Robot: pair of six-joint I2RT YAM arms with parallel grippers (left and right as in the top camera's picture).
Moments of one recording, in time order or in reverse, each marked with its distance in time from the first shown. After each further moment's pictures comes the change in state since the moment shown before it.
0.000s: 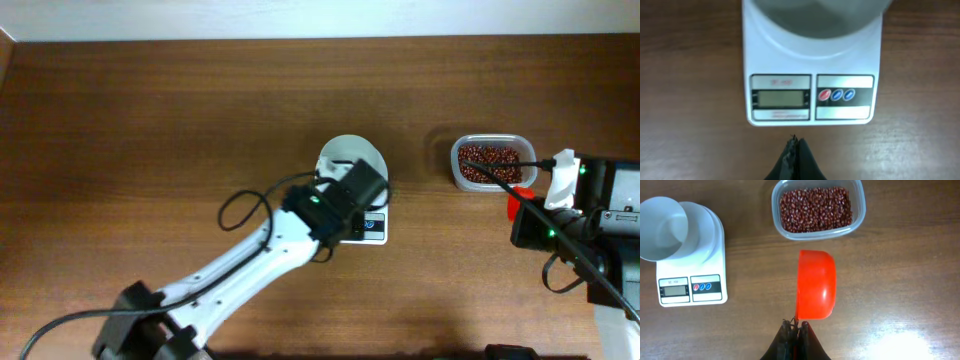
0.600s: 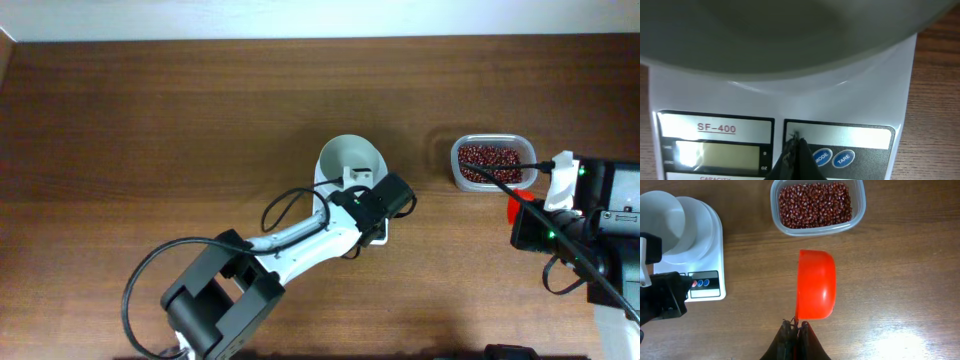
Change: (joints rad) left arm -0.052 0.293 0.000 0.249 -0.069 -0.116; right arm 0.000 0.000 0.000 -0.013 0.002 -0.008
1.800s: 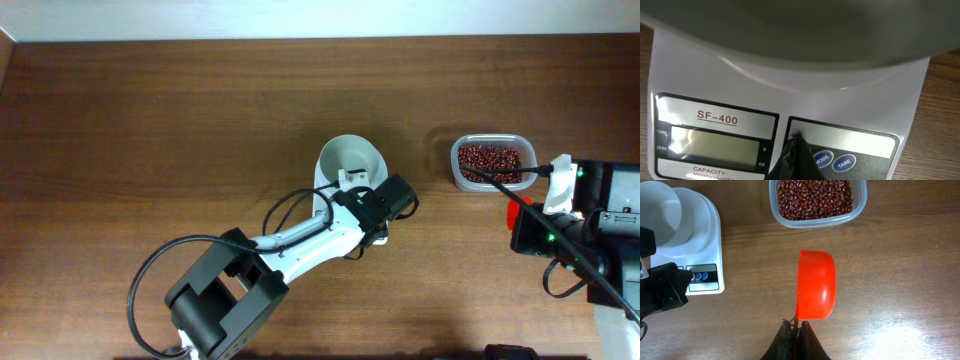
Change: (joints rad) left arm -0.005 0.017 0.013 -0.023 -0.016 -0.132; right arm 0.000 0.000 0.000 -0.030 0.000 -0.003
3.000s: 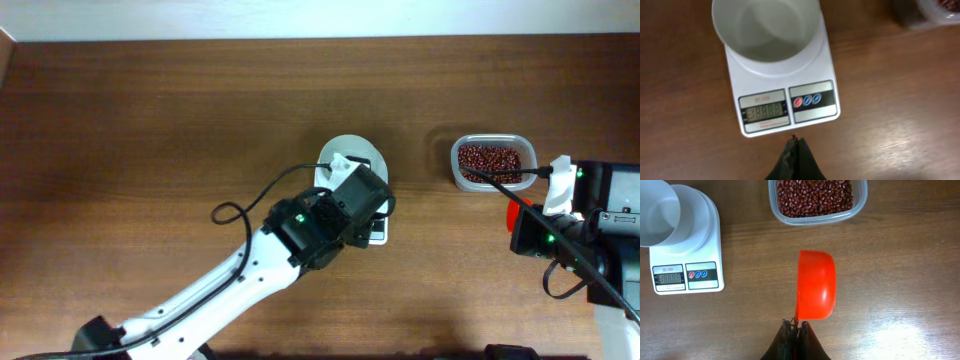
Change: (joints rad) left arm 0.008 -0.453 -0.006 -0.197 0.068 0.401; right arm 0.000 0.000 0.000 -0.010 0.000 0.000
